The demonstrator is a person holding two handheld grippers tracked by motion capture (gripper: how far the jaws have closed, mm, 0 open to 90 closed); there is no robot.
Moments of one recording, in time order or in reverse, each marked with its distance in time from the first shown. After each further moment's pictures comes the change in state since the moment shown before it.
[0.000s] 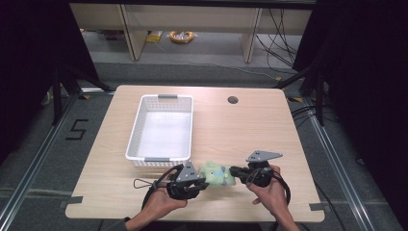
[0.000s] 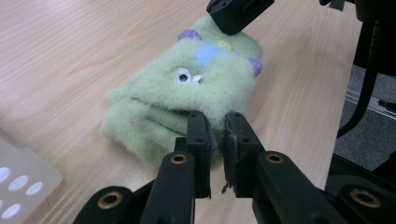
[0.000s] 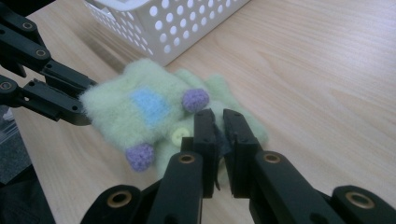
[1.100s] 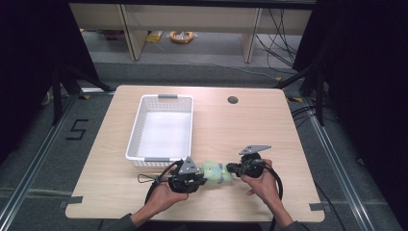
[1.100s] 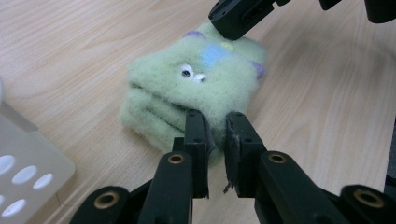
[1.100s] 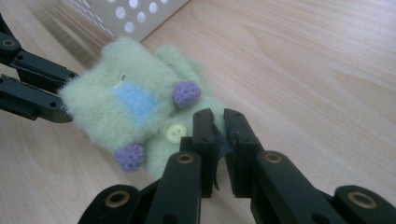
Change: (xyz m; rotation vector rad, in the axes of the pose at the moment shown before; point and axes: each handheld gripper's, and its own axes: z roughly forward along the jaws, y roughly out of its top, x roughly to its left) left arm 0.022 -0.008 0.020 0.056 0.022 -0.050; right arm -0.026 0.003 0.038 0.100 -0.009 0.028
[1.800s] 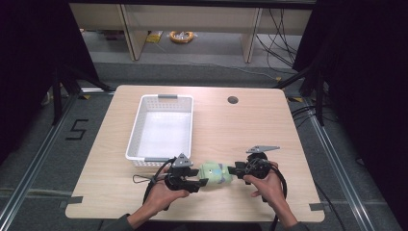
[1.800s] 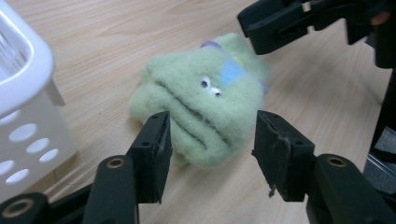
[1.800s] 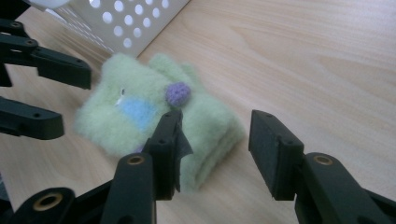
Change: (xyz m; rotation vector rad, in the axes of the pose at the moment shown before) left arm 0.007 0.001 -0.005 -0.052 -0.008 -0.206; right arm -0.006 -0.006 -0.012 -0.042 0.032 0.124
